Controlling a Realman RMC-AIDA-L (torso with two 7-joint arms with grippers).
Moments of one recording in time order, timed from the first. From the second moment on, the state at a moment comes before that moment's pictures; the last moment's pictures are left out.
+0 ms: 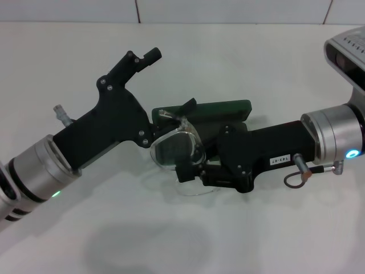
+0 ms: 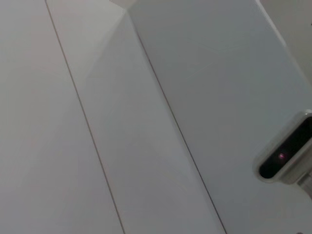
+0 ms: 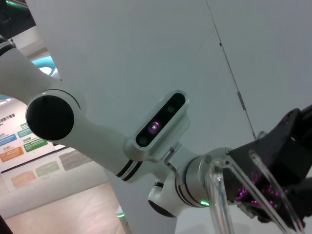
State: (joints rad) left arm -0.51 -2.10 1.15 0.07 1.03 1.75 -0.16; right arm 0.74 2.00 -1.52 -0.42 -1.26 -1.63 1.35
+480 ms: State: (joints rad) left arm -0.50 -2.10 1.14 0.08 0.93 1.70 -0.12; right arm 0.74 1.97 -1.52 -0.46 -1.30 -1.65 1.36
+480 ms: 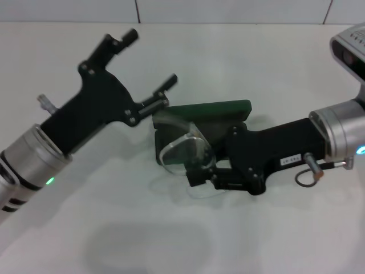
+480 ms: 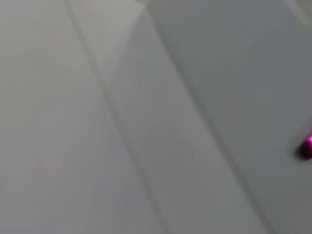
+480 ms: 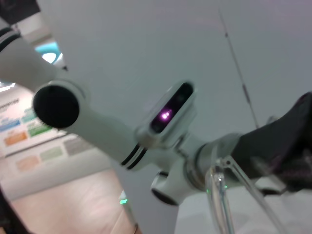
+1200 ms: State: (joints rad) left arm -0.38 -2.10 1.14 0.07 0.47 1.66 -0.33; right arm 0.63 2.02 -1.44 -1.10 -1.87 -1.51 1.70
